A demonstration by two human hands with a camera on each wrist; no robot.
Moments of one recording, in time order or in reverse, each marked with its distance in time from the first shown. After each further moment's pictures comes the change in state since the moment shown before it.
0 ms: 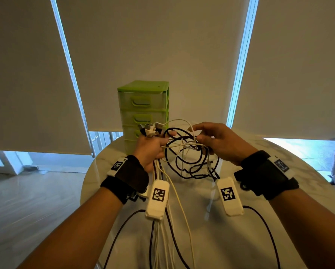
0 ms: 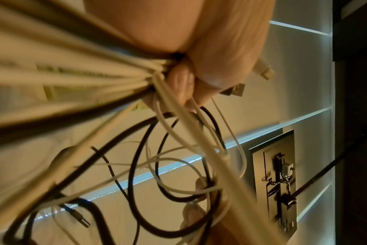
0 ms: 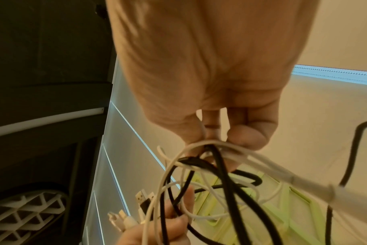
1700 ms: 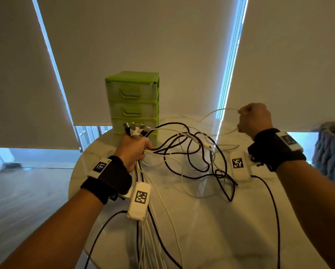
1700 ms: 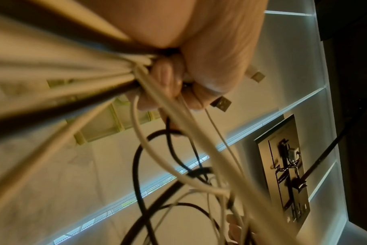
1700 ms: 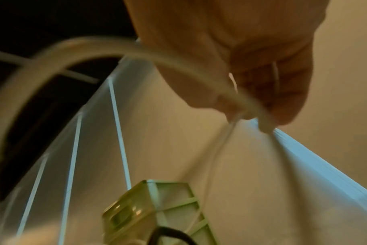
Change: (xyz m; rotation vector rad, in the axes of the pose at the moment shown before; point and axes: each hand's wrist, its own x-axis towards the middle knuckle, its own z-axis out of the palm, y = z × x) left_hand 0.002 -0.015 -0.023 0.231 0.137 -0.018; right_hand 0.017 0.056 -0.072 -0.136 0.638 0.458
